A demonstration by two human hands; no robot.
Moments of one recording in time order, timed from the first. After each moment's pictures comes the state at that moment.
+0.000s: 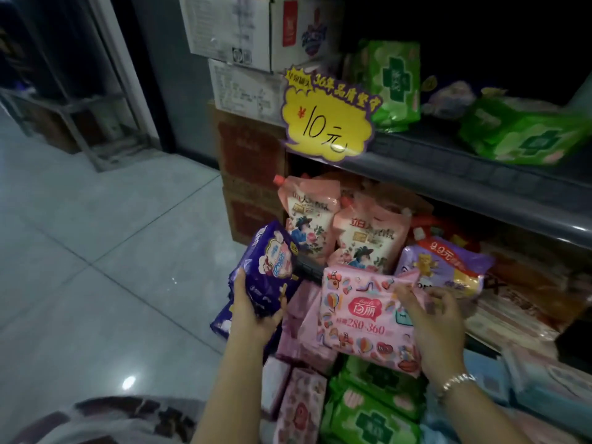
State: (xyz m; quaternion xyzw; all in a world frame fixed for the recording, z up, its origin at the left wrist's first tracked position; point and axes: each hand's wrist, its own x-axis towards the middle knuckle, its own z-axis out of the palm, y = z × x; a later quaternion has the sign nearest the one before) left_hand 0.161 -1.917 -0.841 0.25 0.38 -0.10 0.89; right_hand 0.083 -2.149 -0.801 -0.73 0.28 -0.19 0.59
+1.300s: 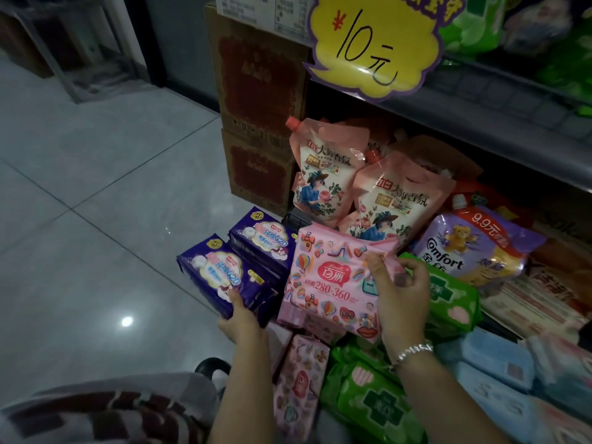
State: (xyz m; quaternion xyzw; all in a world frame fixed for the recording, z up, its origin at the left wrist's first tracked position) left_hand 0.160 -1.906 -0.992 0.30 0.58 0.08 0.75; right_hand 0.127 -2.081 -0.851 -0.71 0.28 -0.17 0.62
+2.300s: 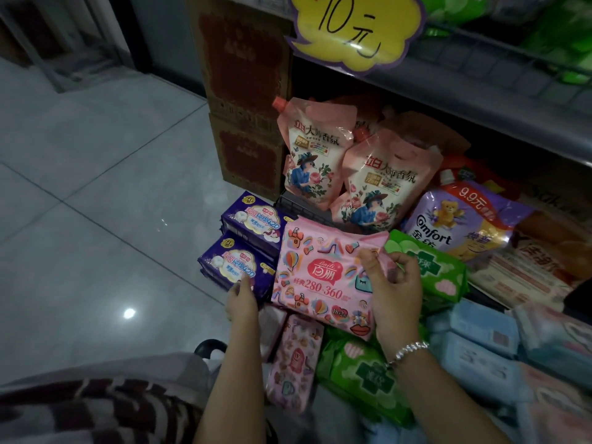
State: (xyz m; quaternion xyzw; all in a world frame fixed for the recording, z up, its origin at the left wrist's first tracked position) left_hand 0.143 -1.903 -0.994 0.55 0.47 -0.11 0.68; right_hand 0.099 -2.084 -0.858 -0.69 0.29 -0.15 0.64
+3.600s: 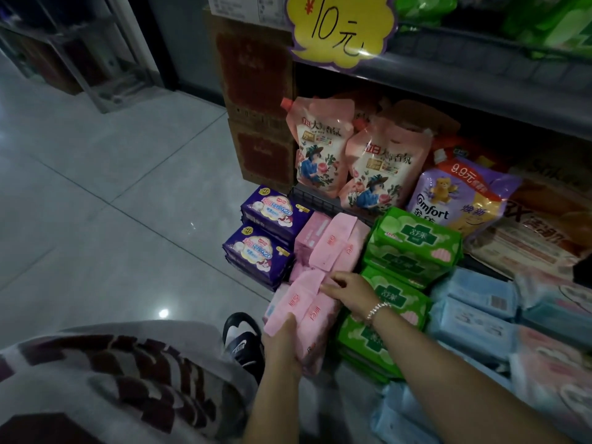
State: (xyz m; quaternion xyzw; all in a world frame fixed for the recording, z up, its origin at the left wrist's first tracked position) left_hand 0.014 -1.942 -0.966 0.41 0.50 -0.12 0.75; right_hand 0.080 -2.084 -0.926 -0.83 0.10 0.21 0.51
